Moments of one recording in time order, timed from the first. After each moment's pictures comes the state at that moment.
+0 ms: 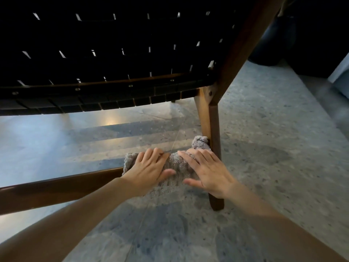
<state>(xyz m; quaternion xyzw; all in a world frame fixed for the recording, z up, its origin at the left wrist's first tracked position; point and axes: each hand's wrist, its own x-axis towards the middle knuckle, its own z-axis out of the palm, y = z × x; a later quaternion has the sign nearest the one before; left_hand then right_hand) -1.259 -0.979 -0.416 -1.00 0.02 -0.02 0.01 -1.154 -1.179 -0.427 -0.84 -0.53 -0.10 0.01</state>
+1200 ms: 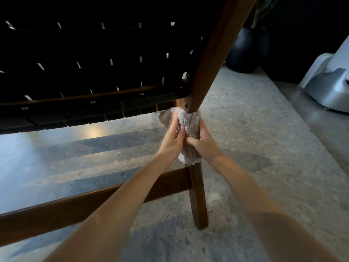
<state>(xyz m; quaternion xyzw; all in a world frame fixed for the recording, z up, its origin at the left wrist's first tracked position) -1.124 -1.058 -0.370 -0.70 -0.03 -0.14 -0.70 -1.088 -1.162 -0.358 -0.74 -0.25 0.12 0.61</state>
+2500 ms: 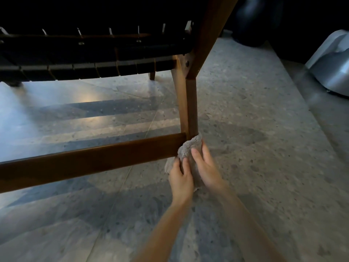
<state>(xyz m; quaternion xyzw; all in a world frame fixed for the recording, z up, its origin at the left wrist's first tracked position) -1.218 -1.164 -0.482 -0.63 -0.29 -0.21 -0.69 -1.160 -1.222 -0.473 -0.73 -0.14 0.20 0.64</state>
